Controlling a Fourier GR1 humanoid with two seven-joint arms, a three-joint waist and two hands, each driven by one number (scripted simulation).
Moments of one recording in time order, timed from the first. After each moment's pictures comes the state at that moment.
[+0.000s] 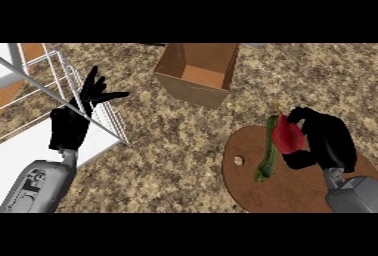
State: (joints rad) left arm -0.30 0.34 -0.16 -1.45 0.06 0.16 0.10; right arm -0.23 -0.54 0.39 -1.61 0.77 -0.13 0.58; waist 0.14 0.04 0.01
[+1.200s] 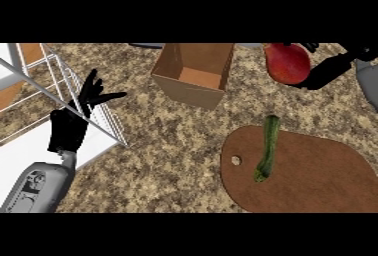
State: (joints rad) left arm -0.28 0.34 -0.15 -1.44 0.04 0.17 0.11; right arm -0.91 -0.59 0.17 -1.02 0.19 0.35 -0.50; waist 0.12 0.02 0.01
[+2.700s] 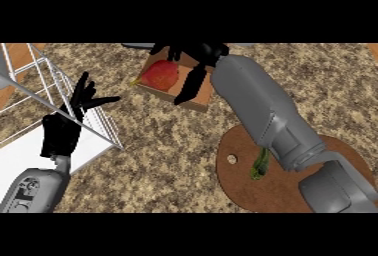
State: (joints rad) left arm -0.24 0.33 -0.11 -1.48 0.00 0.17 0.12; right arm -1.37 -0.04 0.27 -0.25 0.43 0.15 -0.42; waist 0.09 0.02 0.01
